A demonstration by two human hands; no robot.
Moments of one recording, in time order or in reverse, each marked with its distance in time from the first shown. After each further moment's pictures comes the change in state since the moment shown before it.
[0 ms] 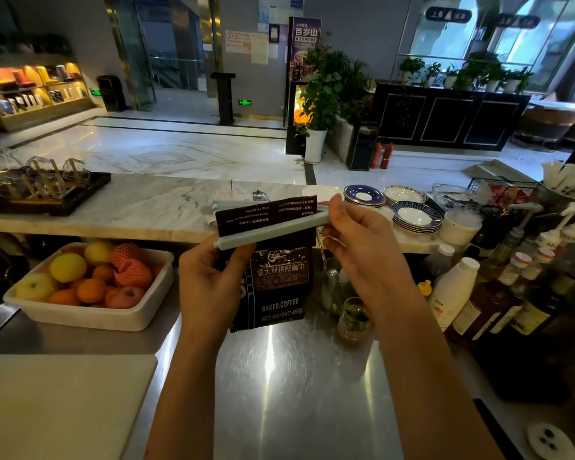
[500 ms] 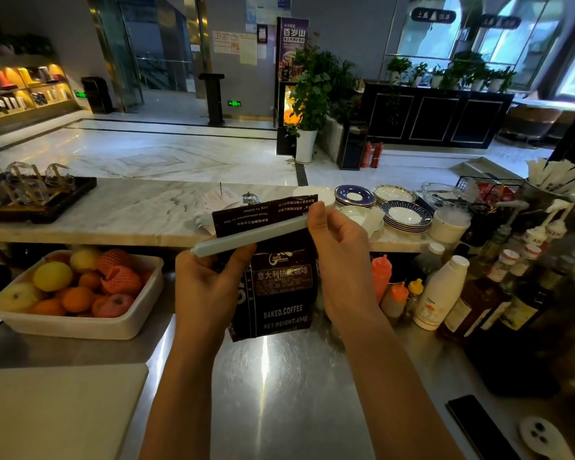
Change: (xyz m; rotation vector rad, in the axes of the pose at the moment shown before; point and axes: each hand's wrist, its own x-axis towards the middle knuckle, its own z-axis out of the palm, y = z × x) left_hand 0.007 0.003 0.014 -0.090 -0.034 -0.080; right_hand -0.012 0.012 0.022 -0.126 0.115 -0.130
